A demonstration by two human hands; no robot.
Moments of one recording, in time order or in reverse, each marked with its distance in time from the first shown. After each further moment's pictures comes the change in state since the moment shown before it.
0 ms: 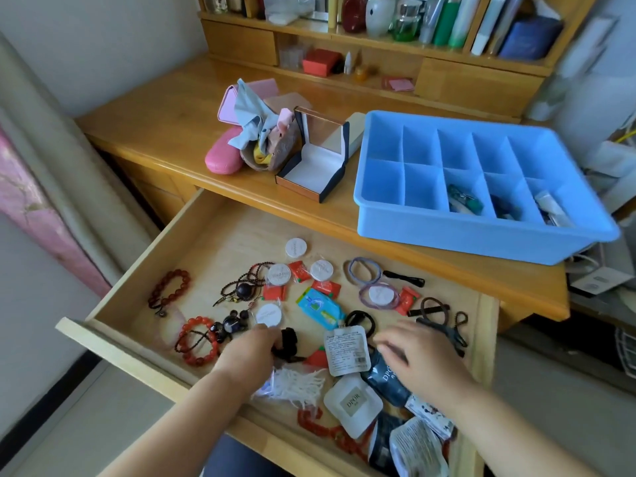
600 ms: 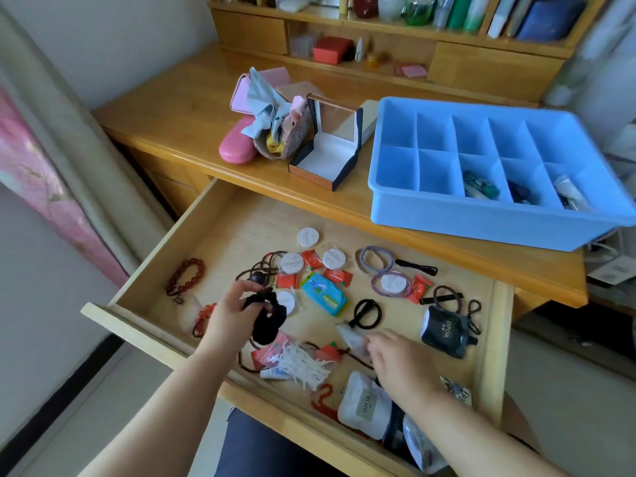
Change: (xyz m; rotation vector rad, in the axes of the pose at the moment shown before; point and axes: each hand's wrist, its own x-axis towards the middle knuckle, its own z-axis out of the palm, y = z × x) left_hand -0.013 -0.016 -0.036 -0.973 0.282 -0.305; right_hand -0.005 -0.025 0.064 -0.033 -0.033 0.125
